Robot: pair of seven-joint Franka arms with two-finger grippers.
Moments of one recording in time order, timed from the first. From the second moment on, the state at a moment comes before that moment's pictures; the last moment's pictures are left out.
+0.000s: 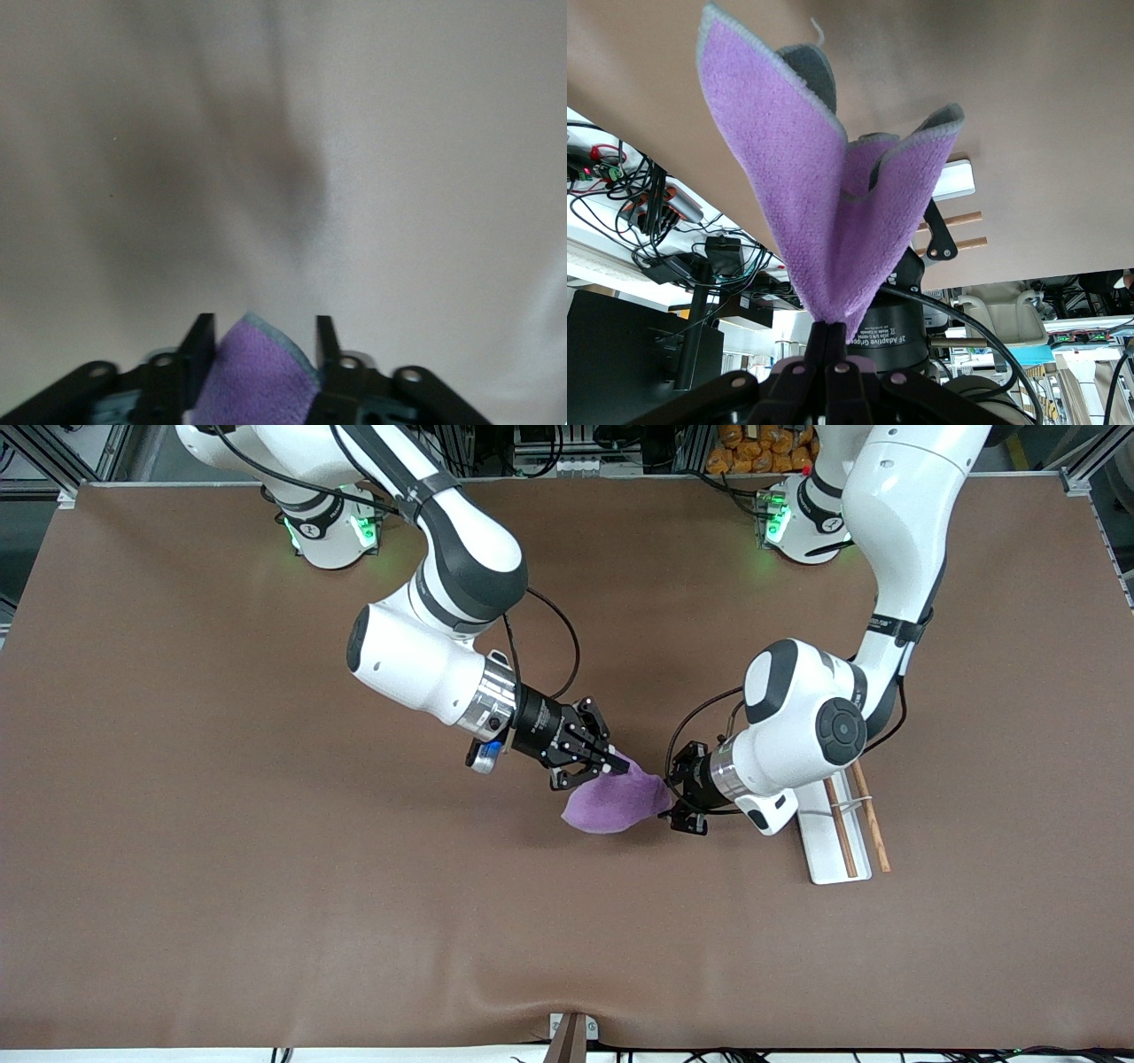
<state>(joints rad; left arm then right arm) -0.31 0.58 -0.17 -1.58 -0.38 2.28 -1.69 0.68 0.57 -0.01 -1.41 1.08 2.56 1.76</state>
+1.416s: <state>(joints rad) -0.29 0.52 -0.16 -1.40 -0.27 1.92 -1.60 0.68 0.57 -0.03 -1.44 0.93 2.43 1.76</state>
